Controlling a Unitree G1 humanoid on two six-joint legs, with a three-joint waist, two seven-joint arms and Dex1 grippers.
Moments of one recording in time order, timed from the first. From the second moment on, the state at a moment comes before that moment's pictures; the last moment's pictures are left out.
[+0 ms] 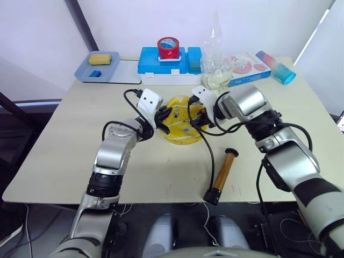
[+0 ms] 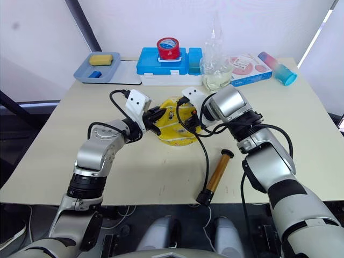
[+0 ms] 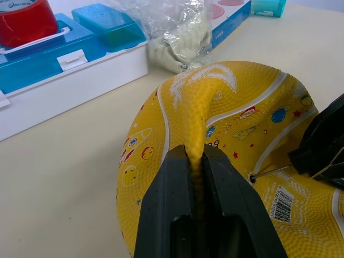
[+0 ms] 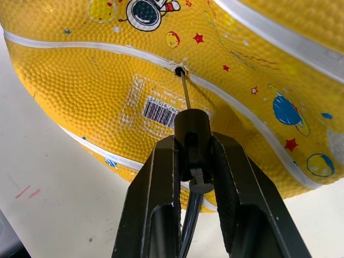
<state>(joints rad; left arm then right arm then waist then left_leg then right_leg) -0.54 0.38 -0.04 -0.10 -0.15 0.65 -0.52 -1.20 -0.25 0.42 0.50 0.20 1.26 0.75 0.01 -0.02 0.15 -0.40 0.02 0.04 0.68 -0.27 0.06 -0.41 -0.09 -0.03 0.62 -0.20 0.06</state>
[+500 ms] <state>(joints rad) -0.54 0.38 -0.04 -0.10 -0.15 0.65 -0.52 -1.21 -0.22 0.43 0.51 0.18 1.27 0.73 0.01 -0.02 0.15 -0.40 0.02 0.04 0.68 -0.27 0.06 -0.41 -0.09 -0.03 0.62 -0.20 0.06</state>
